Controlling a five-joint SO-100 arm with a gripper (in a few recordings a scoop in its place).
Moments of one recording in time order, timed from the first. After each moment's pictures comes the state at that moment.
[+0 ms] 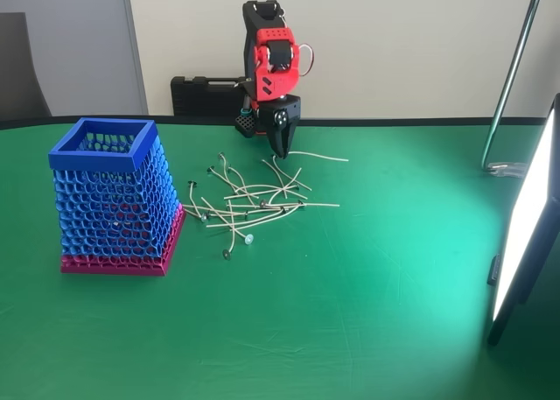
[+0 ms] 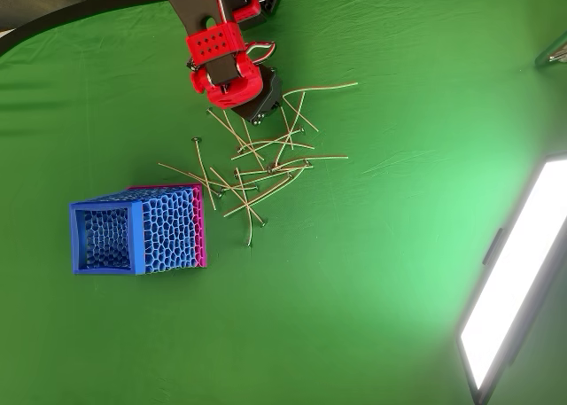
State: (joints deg) arm -9.4 112.5 118.9 72.2 51.1
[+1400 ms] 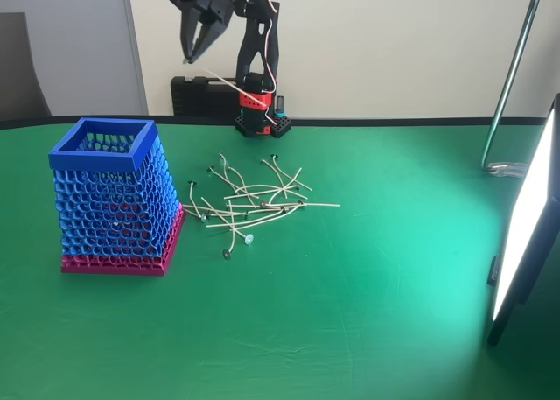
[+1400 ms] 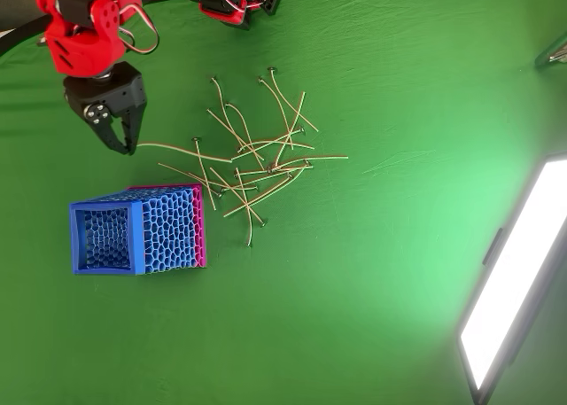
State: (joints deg) arm 25.0 104.8 54.0 86.7 24.0
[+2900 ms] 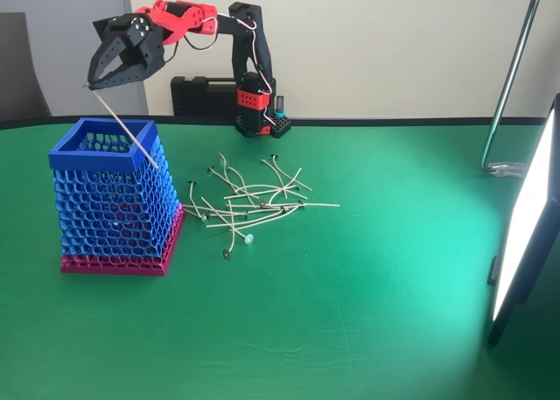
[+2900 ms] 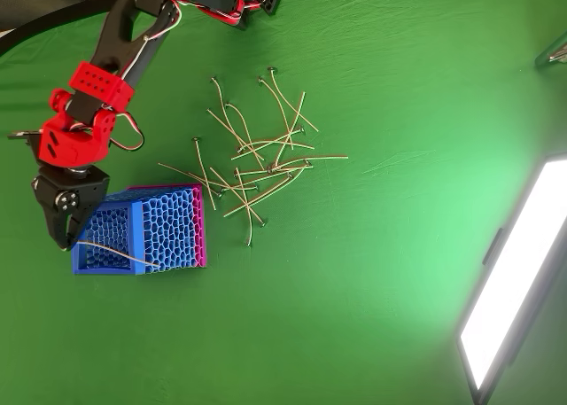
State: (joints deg) arm 30.1 80.1 59.2 29.7 11.4
